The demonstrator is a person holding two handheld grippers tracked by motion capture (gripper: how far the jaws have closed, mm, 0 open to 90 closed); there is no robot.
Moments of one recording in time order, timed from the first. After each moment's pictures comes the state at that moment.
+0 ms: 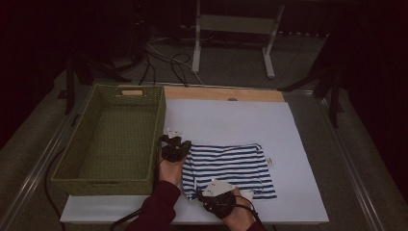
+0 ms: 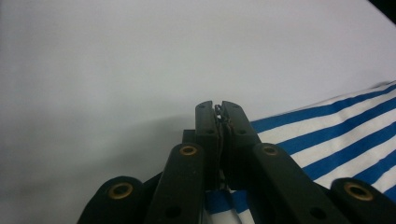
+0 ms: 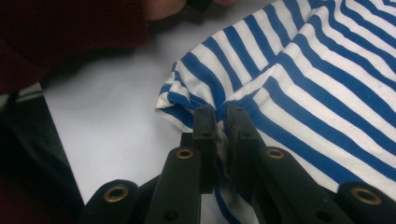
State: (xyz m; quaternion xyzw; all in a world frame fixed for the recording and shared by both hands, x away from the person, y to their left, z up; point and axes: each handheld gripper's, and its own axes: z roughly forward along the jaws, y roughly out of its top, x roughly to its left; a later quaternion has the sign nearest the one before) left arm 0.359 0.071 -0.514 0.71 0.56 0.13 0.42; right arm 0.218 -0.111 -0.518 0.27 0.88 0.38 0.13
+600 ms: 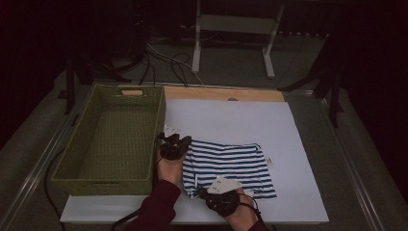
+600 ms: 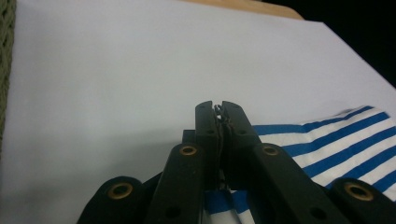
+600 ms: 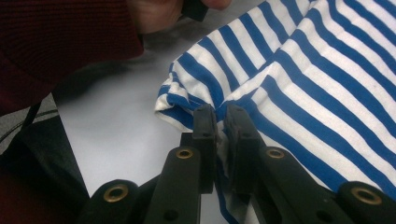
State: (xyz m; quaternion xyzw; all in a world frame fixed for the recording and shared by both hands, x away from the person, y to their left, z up) left arm 0.353 0.073 -0.493 0.69 0.55 0.14 0.46; right arm 0.219 -0.120 -0.508 0.28 0.86 0.42 0.12
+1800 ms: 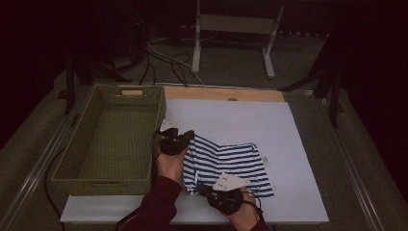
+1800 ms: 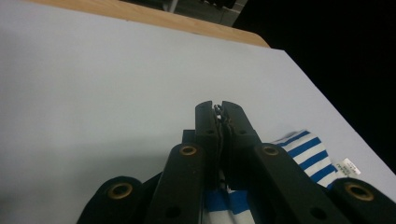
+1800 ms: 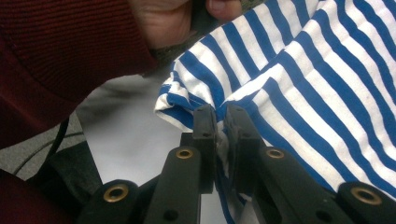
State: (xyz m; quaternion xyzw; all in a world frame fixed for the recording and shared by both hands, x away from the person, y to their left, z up) left arm 0.355 0.074 -0.469 0.66 0.54 0.10 0.51; right arm 0.219 -0.127 -0.490 0.28 0.83 0.47 0.10
